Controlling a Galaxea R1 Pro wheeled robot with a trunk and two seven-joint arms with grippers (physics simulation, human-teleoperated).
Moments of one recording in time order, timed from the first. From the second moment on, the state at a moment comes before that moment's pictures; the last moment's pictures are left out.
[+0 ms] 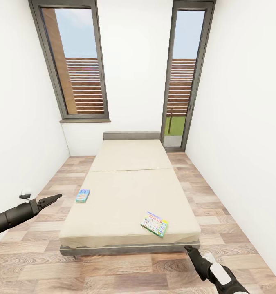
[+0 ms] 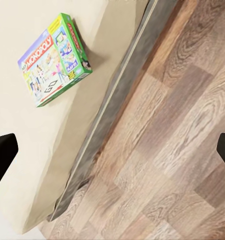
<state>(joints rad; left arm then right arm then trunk) -0.44 0.24 0.64 -1.41 0.00 1.03 -1.31 -0.51 -0.03 -0.46 -0.36 -0.69 0.31 0.08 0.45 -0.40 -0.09</state>
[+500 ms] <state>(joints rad) -0.44 0.24 0.64 -1.41 0.00 1.03 -1.31 -0.51 -0.03 -0.45 -0.36 -0.69 0.31 0.08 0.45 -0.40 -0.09</state>
